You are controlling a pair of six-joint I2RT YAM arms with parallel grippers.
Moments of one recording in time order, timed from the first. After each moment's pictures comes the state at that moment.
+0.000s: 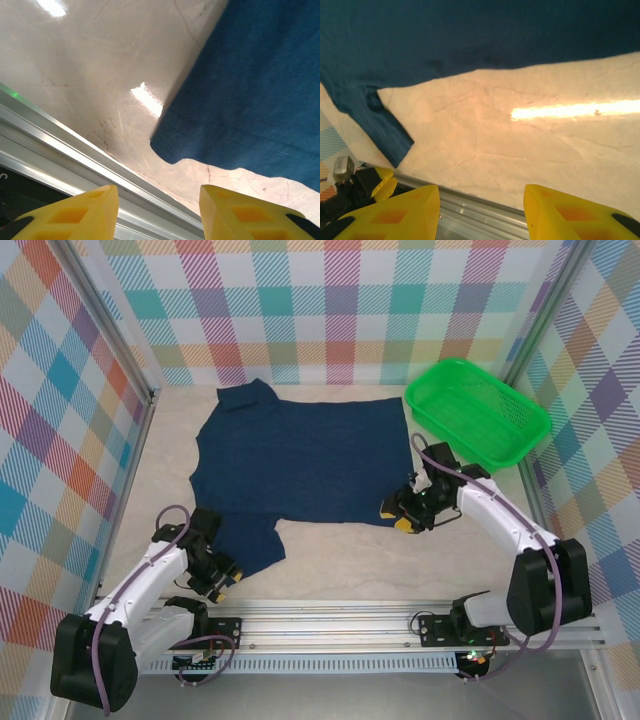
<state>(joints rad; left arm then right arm) -0.23 0.97 0.50 -1.09 0.24 -1.13 0.28 1.33 0.92 -0.89 -0.57 0.70</state>
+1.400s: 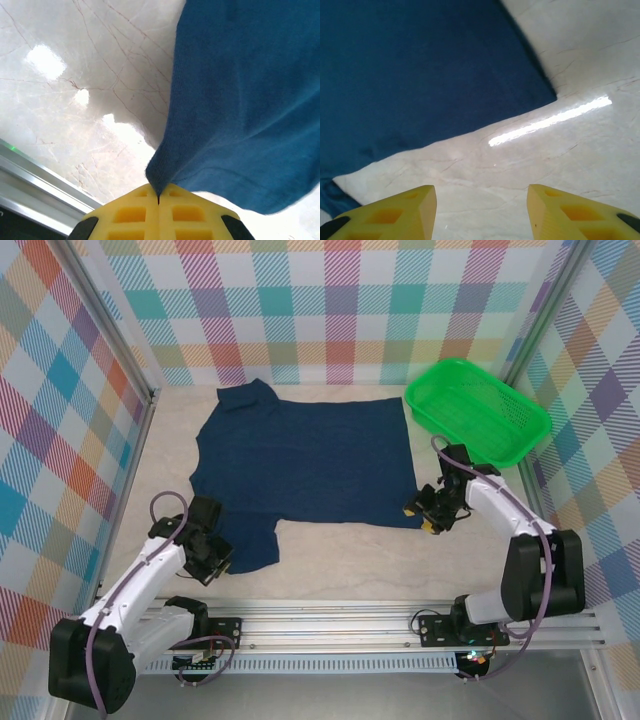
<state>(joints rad) -0.25 0.96 0.60 -1.06 0.07 -1.13 0.13 1.41 0.90 -0.89 -0.33 0.76</state>
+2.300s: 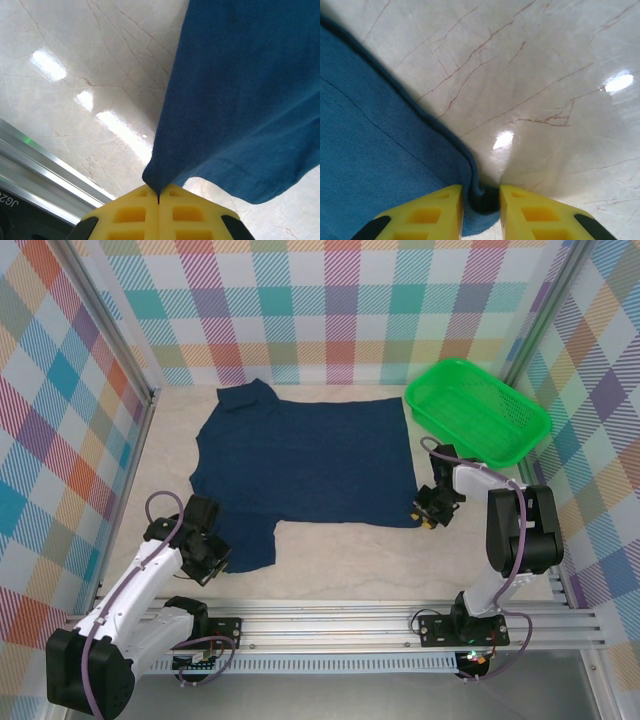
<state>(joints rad) -0.25 0.93 0.62 -1.10 0.06 -1.13 0.12 1.68 0.95 -0.77 -0.20 0.75</state>
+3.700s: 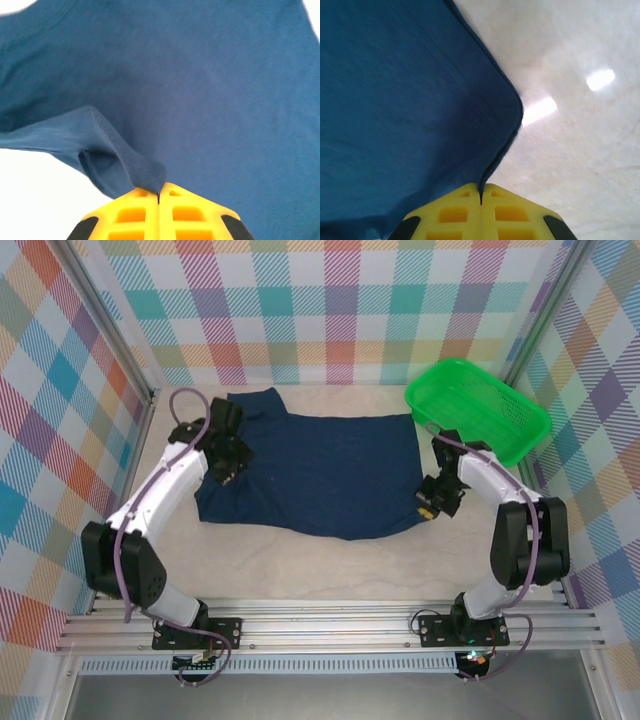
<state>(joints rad) -0.27 1.56 1.44 -1.00 -0.07 -0.98 0.13 1.62 1.14 -1.04 -0.17 0.73</state>
